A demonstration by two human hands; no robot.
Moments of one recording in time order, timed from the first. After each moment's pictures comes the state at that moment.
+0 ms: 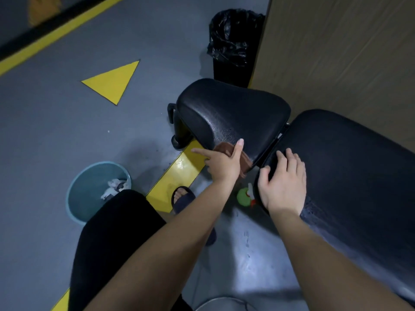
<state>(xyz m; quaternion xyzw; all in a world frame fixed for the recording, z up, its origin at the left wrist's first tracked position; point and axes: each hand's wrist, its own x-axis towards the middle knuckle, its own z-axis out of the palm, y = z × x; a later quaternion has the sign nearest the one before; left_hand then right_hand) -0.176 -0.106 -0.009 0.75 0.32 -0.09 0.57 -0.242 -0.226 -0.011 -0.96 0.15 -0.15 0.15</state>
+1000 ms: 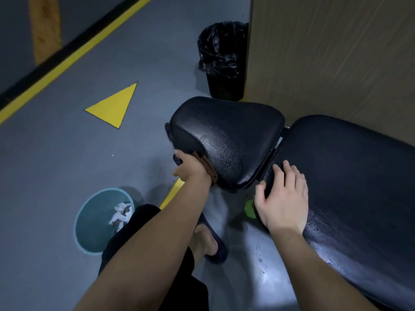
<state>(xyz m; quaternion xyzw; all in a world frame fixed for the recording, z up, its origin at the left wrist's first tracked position) -0.112 -0.059 -0.004 0.45 0.57 0.05 0.68 -0.237 -0.228 -0.016 -0.96 0.16 -0.17 0.15</state>
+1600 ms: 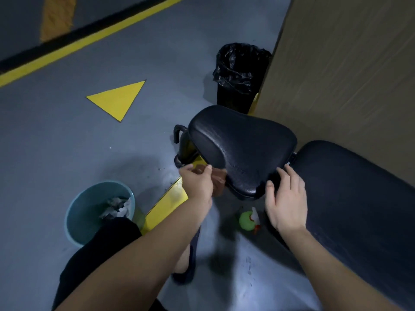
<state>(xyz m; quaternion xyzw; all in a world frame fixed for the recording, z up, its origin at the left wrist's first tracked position) -0.167 -0.018 0.011 0.60 0.41 0.04 0.69 -0.219 -0.212 0.006 -0.97 0.08 -0.13 0.21</state>
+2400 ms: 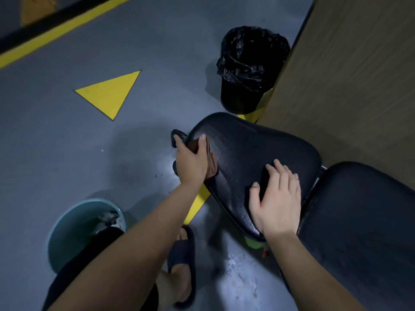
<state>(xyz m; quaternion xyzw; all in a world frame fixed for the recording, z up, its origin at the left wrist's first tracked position) -0.017 0.015 -0.027 0.79 0.30 0.04 0.54 -0.119 -0.166 -0.014 -0.98 0.07 -0.13 0.16</state>
